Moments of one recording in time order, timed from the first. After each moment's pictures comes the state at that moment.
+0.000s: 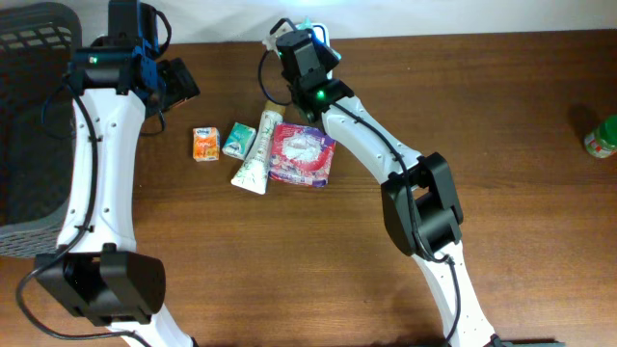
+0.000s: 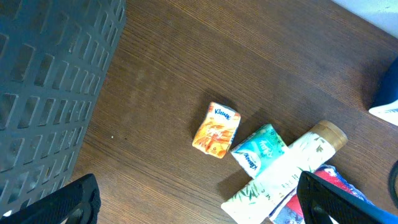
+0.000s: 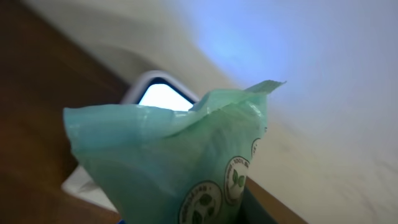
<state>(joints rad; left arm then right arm) -0.01 1.90 2.03 -1.25 -0.19 -0.49 0.51 2.45 2.12 -0.18 0.55 -0.50</state>
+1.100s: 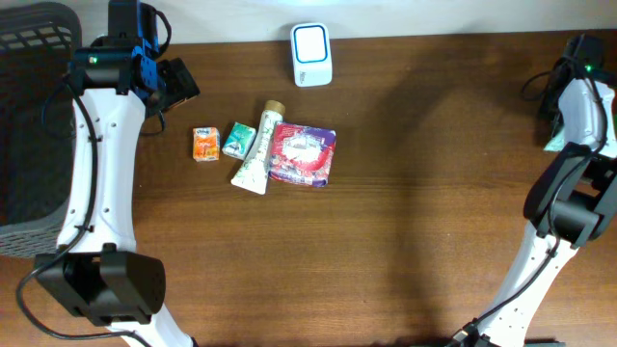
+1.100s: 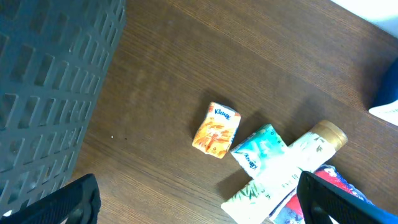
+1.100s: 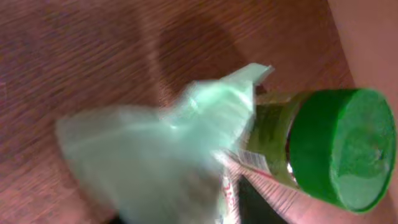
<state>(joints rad) -0.01 1.90 2.03 -1.25 -0.19 -0.49 -0.43 2.45 2.13 -0.84 0.50 -0.03</state>
